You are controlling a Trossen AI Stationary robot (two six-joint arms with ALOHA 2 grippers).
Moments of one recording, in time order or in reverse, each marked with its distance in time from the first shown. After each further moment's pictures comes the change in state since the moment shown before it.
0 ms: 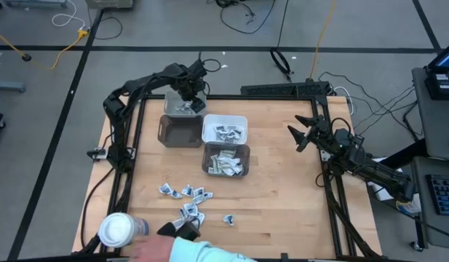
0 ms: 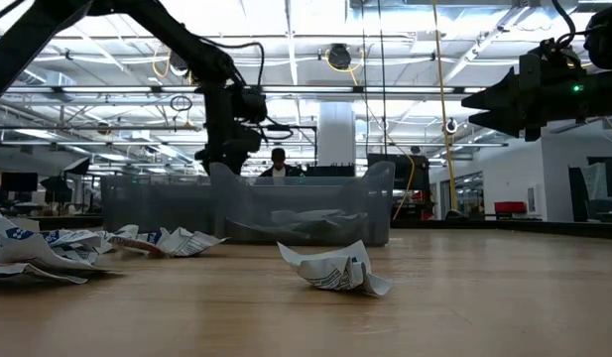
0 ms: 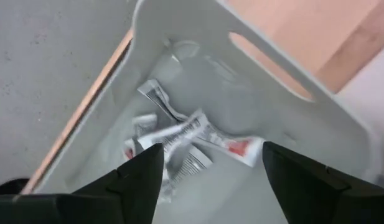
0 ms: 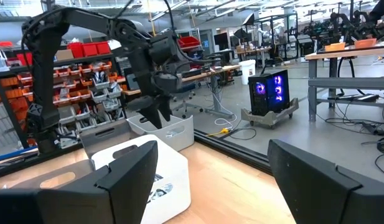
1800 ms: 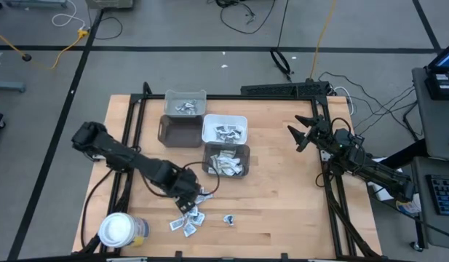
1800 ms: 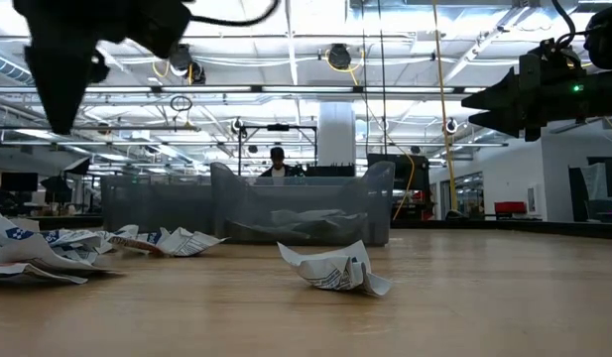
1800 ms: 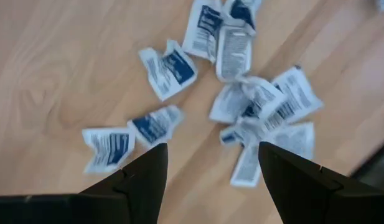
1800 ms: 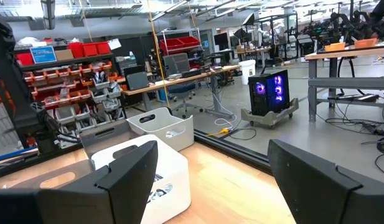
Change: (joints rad) left arm -1.206 -0.375 -0.364 -0.038 0.057 -1.209; right arm 0.000 0.000 0.000 0.000 0.000 0.000
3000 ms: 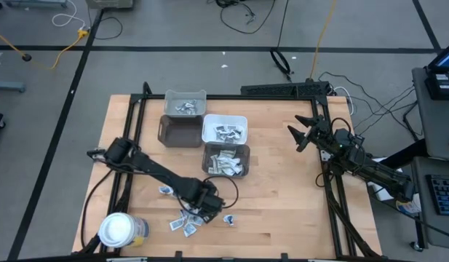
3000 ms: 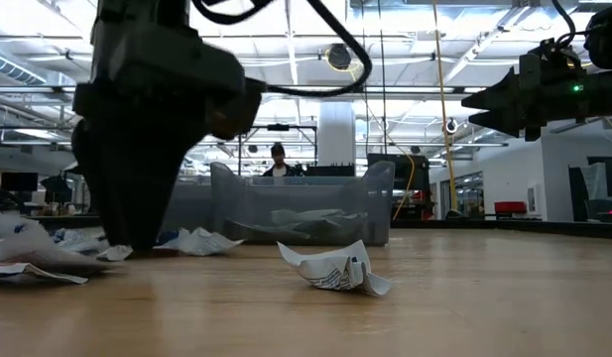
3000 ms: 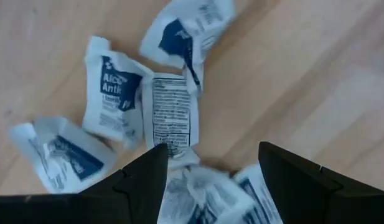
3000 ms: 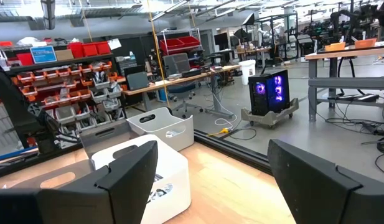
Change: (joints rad) left arm -0.002 0.397 0.161 0.147 -0.014 -0.050; right arm 0.000 0.000 0.000 0.000 0.000 0.000
